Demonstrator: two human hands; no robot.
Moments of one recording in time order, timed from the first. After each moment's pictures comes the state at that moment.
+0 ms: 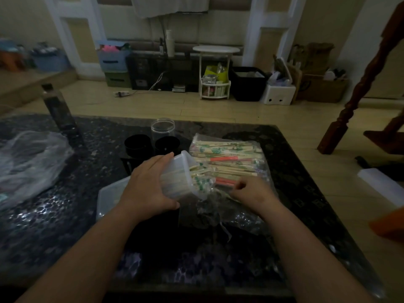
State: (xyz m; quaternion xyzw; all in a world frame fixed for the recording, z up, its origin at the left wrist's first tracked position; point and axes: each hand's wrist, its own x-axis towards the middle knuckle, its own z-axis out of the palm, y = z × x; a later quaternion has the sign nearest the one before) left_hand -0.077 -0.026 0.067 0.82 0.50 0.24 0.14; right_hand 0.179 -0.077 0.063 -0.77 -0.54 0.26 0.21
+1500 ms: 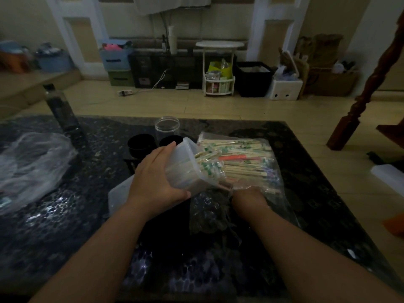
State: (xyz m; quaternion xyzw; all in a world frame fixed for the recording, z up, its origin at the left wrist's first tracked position) left_hand -0.069 -0.007 0.066 0.79 0.51 0.30 0.15; right_hand 0.172 -0.027 -0.012 -0.76 -0.64 0.09 -0.08
